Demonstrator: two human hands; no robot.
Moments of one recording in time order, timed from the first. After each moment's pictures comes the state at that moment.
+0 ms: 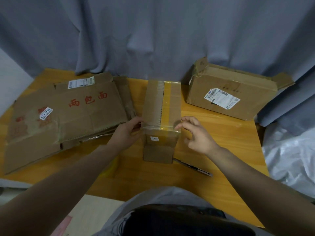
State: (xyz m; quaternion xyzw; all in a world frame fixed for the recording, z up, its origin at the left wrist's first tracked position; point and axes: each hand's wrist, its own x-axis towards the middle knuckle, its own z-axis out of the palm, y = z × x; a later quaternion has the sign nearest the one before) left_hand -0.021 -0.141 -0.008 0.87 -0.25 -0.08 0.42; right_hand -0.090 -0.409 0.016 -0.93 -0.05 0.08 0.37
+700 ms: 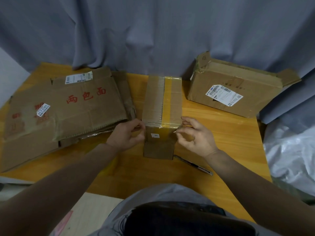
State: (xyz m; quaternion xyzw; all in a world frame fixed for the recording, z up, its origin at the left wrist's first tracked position) left_hand -0.029 -0.144 -0.004 0.88 -0.30 -0.03 0.38; right_hand -0.092 -0.408 -0.022 -0.93 -0.13 -0.18 0.28
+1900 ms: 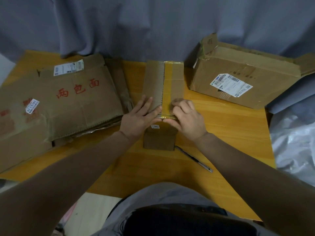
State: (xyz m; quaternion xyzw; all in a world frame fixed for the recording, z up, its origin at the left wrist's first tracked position) left_hand 0.020 -0.189 -0.036 0.89 -0.41 0.19 0.08; right_hand -0.031 -0.393 -0.032 -0.95 -0.16 -0.21 0.14
